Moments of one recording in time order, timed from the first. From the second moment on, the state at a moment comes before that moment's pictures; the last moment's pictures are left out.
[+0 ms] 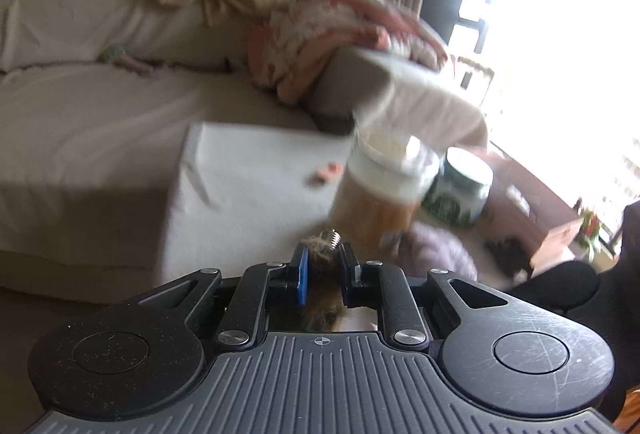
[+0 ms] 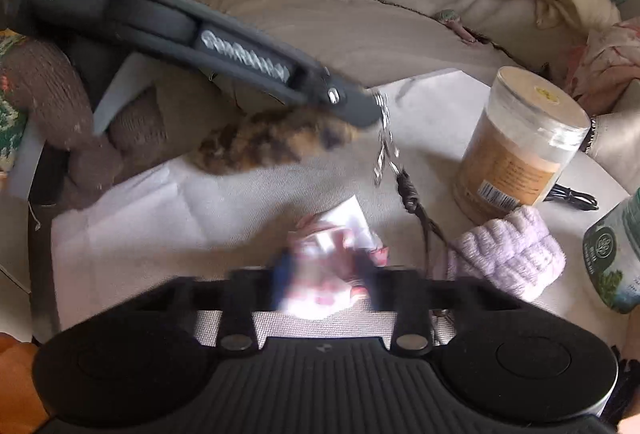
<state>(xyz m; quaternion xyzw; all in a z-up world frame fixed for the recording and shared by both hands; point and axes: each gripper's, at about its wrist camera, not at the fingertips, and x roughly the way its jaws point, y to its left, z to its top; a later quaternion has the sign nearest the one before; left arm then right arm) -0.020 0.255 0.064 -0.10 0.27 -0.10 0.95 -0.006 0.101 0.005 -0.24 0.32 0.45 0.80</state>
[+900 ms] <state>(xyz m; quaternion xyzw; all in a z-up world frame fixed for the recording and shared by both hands) 0.091 0.087 0.326 0.01 0.00 -0.20 0.98 0.049 -0.195 0.205 -0.08 0.09 0.17 0.98</state>
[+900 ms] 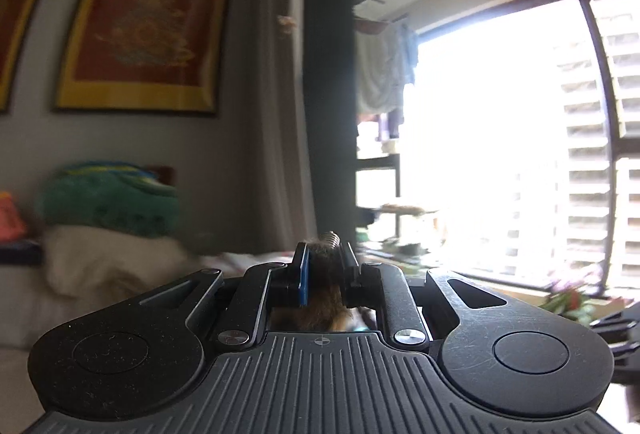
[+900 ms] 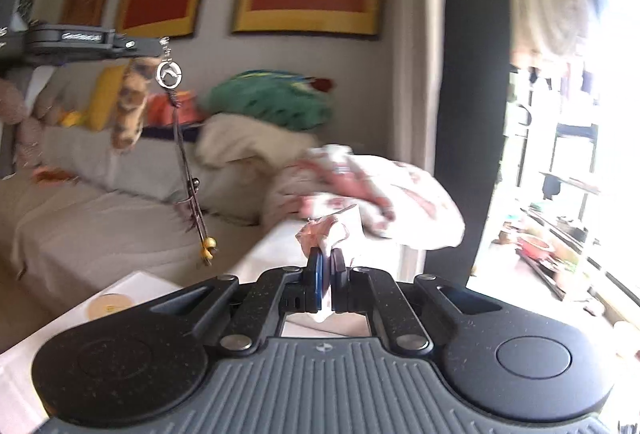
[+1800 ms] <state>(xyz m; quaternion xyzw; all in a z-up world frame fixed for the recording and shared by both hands) 0.197 -0.019 0.128 -0.12 0.27 -0.28 0.91 0.073 -0.256 0.107 0.04 0.23 0.18 0.96</state>
